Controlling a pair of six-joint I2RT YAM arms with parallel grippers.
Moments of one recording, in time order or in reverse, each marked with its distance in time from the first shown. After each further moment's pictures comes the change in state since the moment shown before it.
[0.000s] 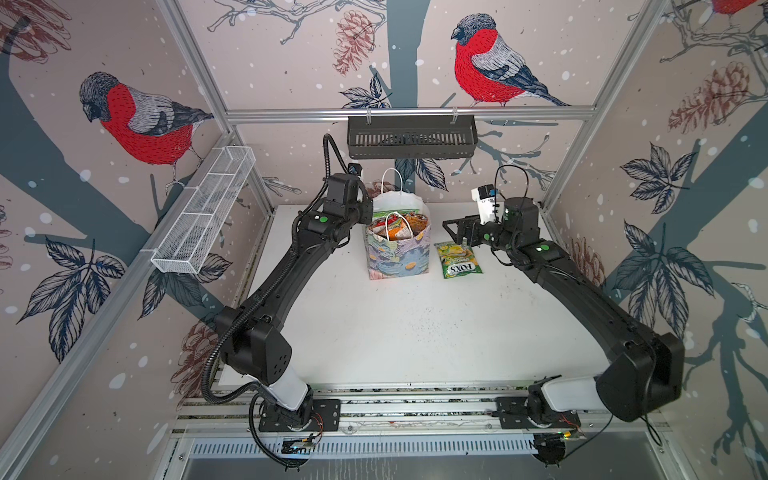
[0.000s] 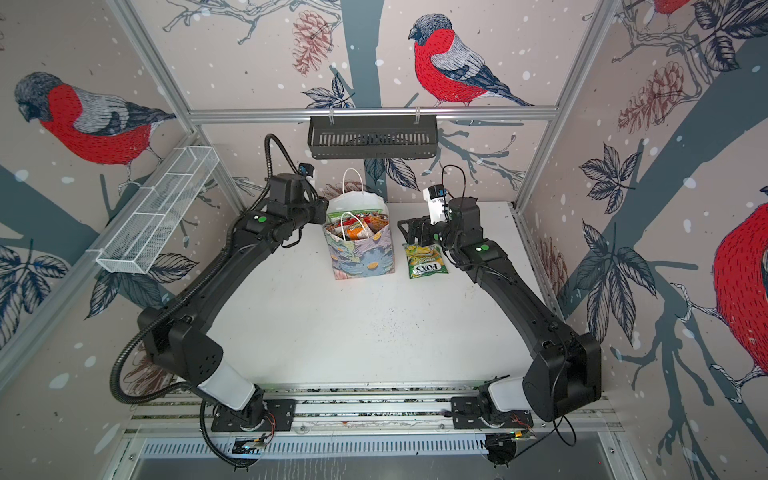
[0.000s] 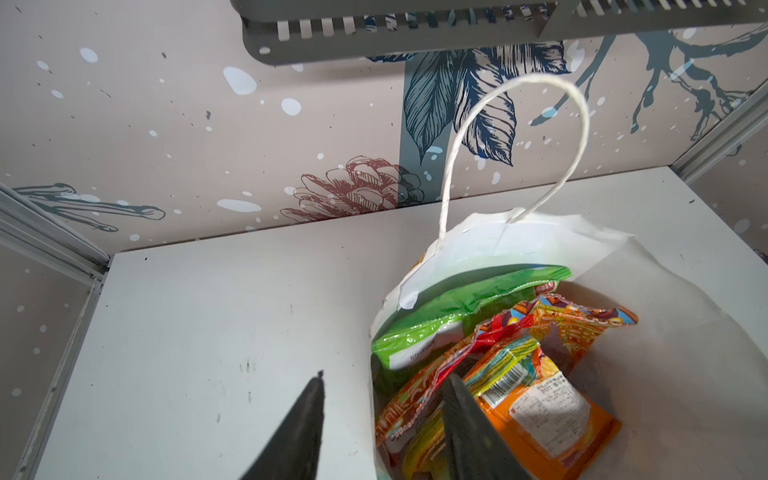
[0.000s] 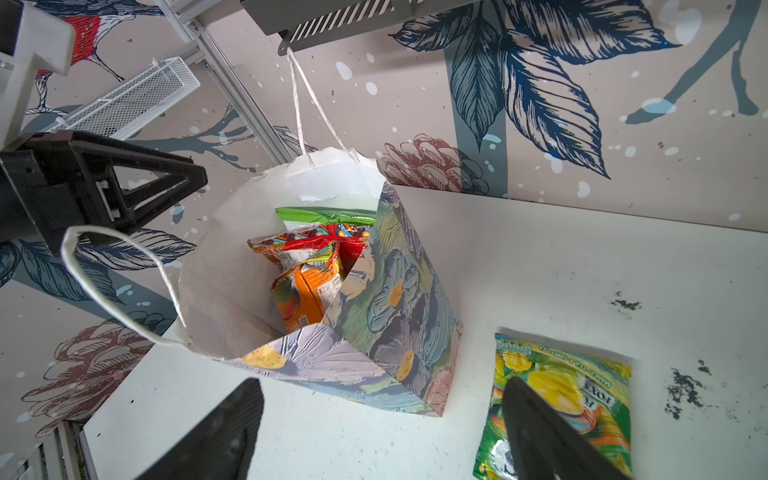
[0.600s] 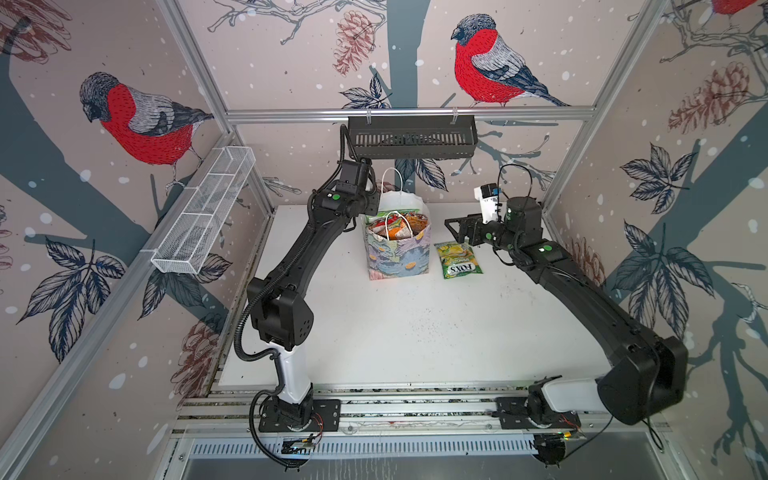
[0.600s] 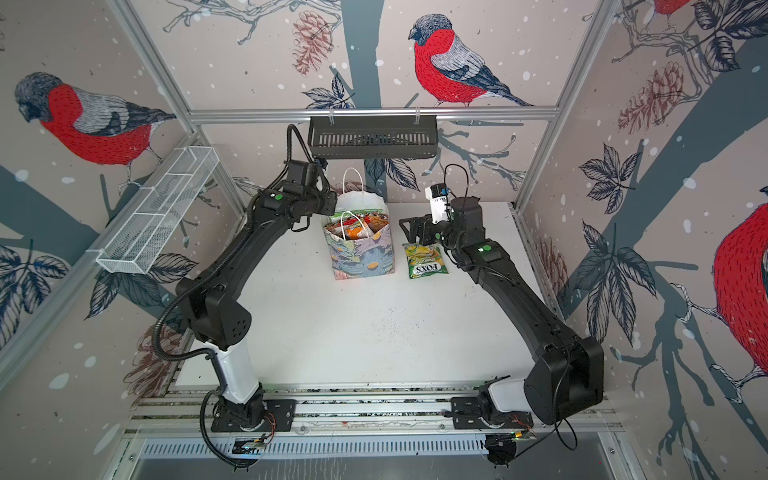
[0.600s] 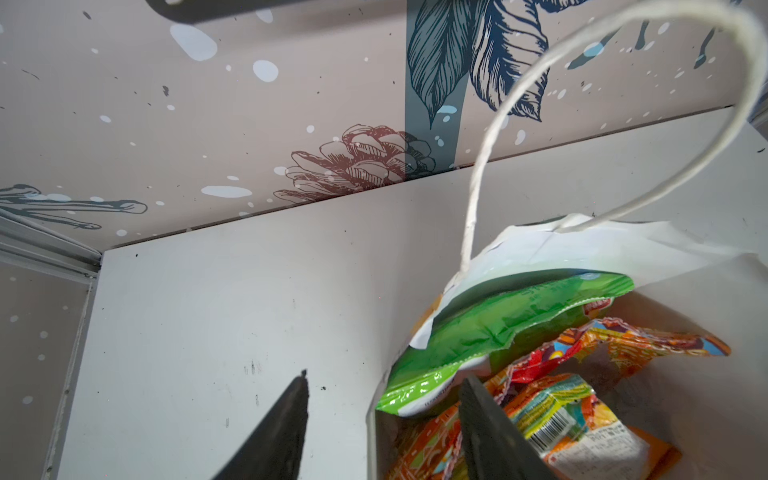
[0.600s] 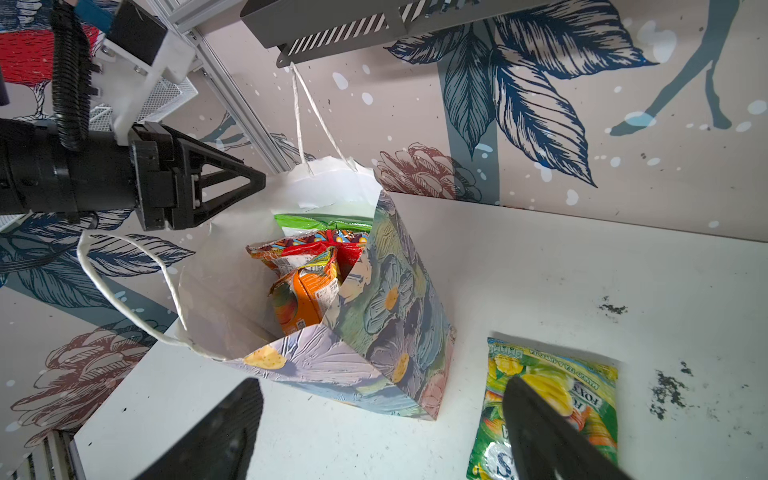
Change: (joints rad) left arm 0.017 0.261 0.323 -0.217 0.020 0.051; right arm -0.010 -0.016 0.004 -0.003 0.011 -0.004
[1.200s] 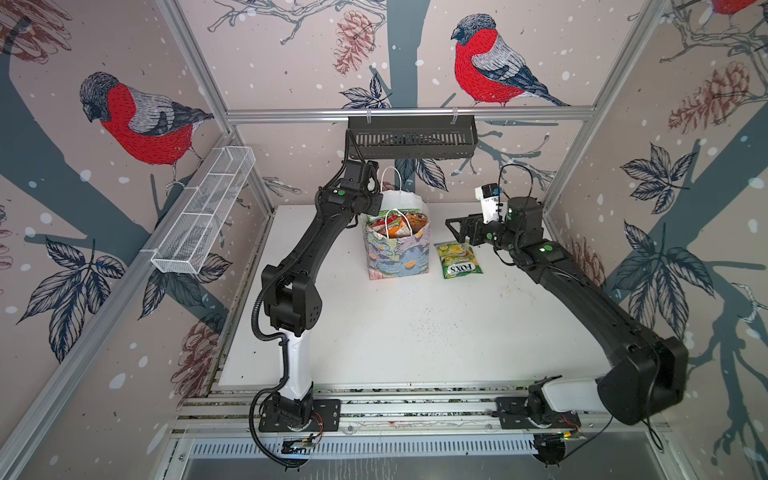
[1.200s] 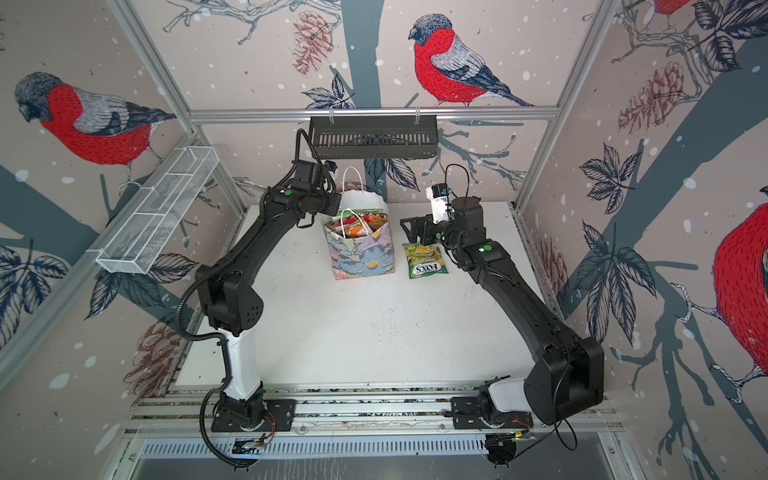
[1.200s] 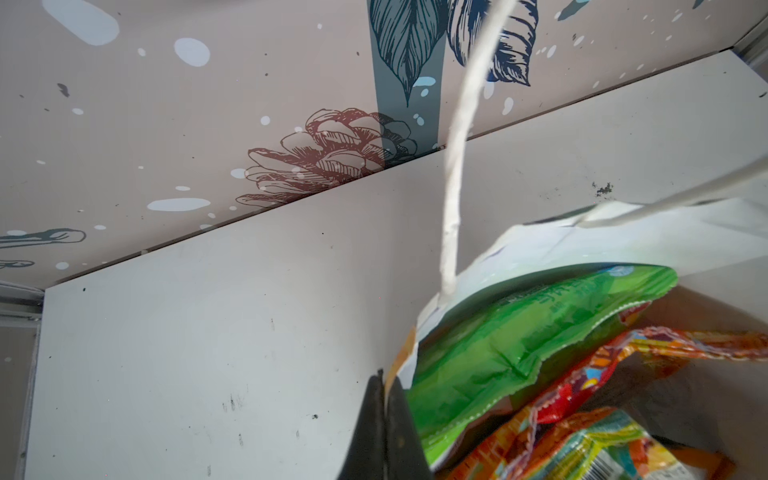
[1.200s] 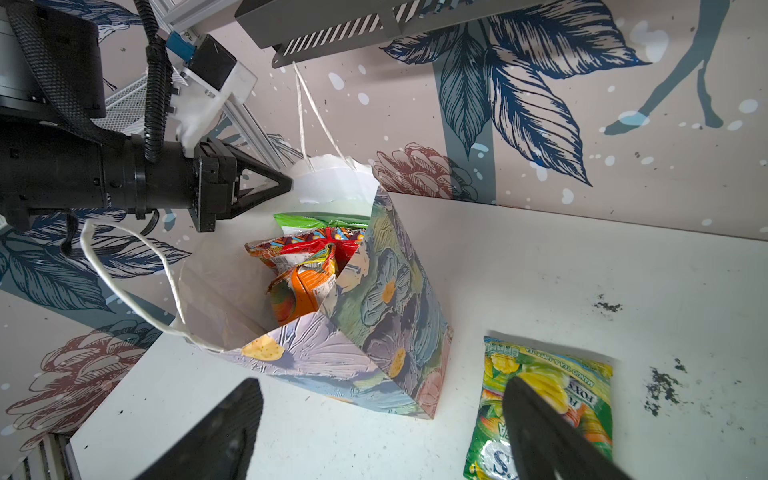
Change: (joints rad) left arm 0.027 0.127 0.092 -0.010 0.126 0.102; right arm -0.004 0.000 0.000 0.000 0.003 0.000
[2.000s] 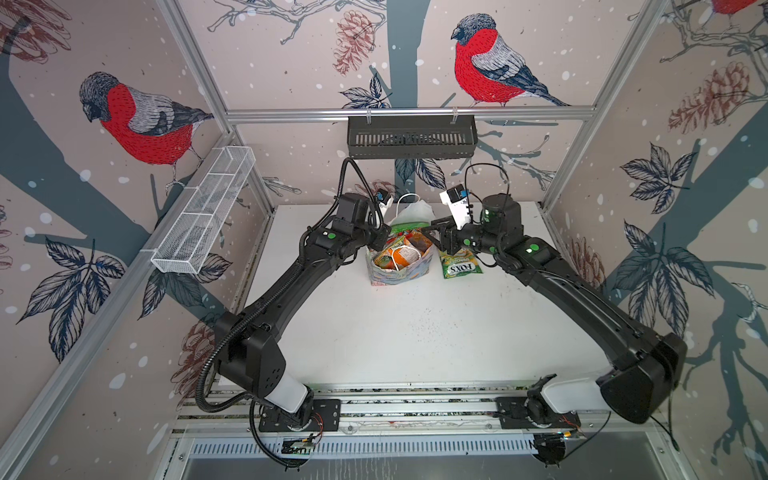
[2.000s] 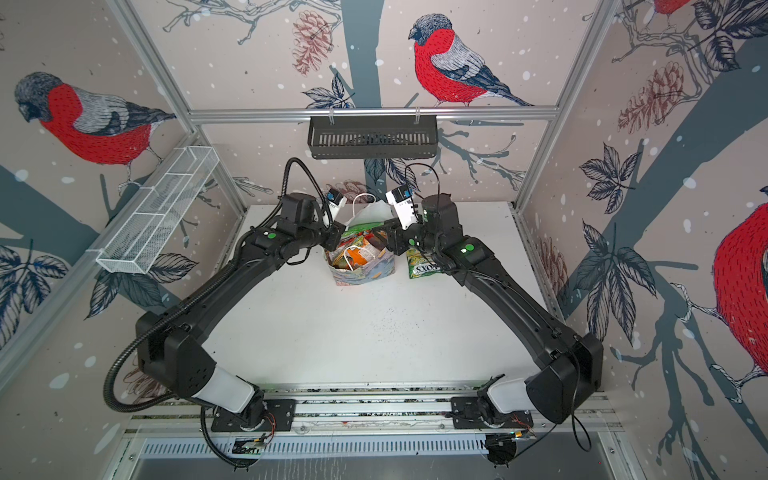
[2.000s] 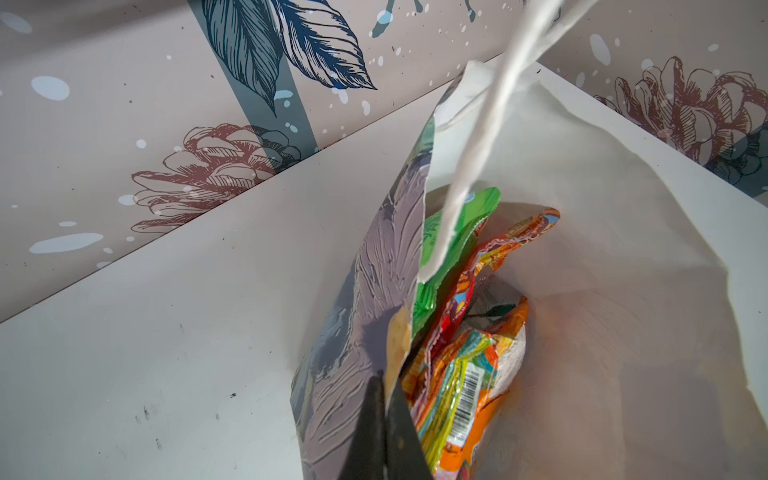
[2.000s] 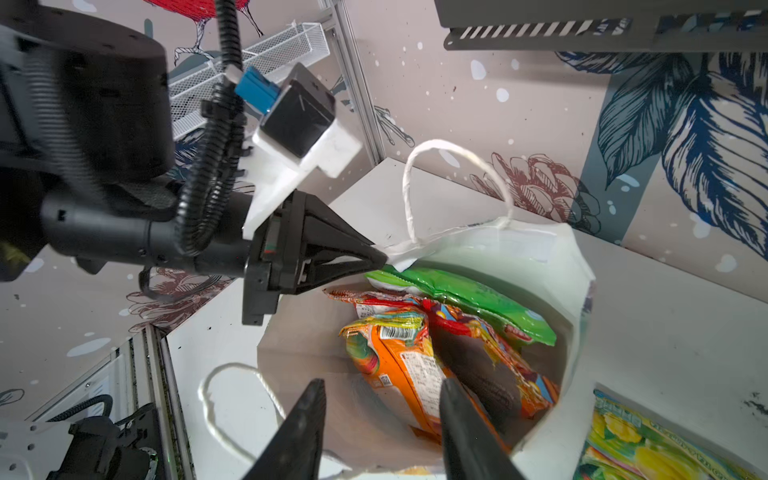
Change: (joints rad) left arm -0.131 -0.498 -0.663 0.290 0.142 0.068; right arm 0.244 0.030 0.140 -0.110 -0.005 -0.090
